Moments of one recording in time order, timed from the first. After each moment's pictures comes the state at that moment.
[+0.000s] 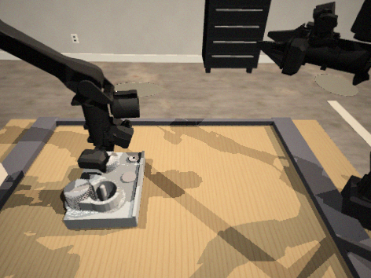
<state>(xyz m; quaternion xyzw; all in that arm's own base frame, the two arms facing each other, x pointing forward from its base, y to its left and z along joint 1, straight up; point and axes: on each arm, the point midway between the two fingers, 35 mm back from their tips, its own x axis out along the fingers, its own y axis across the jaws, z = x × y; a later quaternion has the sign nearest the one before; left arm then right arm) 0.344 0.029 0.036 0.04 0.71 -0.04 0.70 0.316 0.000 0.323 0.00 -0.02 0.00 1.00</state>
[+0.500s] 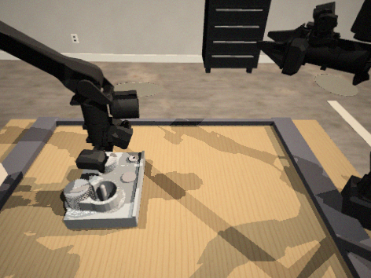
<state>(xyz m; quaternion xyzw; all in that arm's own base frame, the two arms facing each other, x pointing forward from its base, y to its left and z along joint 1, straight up) 0.342 0.025 0.038 0.05 0.71 -0.05 0.70 0.316 0.000 0.323 0.00 -0.02 0.00 1.00</state>
